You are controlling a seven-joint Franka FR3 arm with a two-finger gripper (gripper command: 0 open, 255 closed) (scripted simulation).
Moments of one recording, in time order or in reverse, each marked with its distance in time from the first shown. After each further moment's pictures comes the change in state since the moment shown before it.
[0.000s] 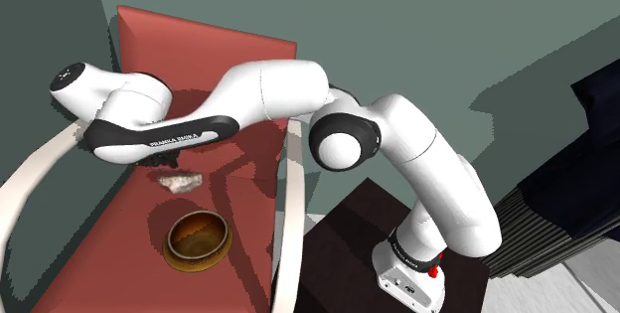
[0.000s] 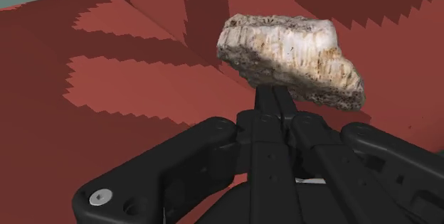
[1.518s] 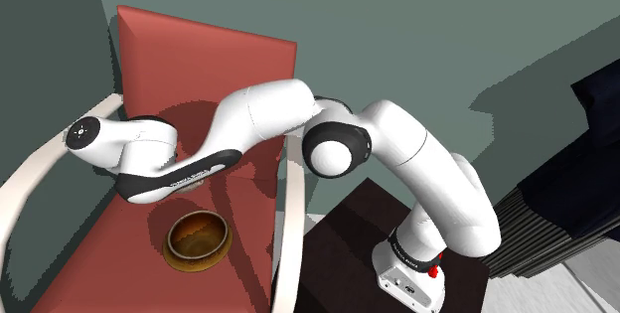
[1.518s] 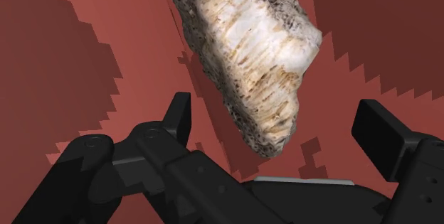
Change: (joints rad) arm -0.012 0.082 0.031 -0.116 -0.216 0.287 -0.557
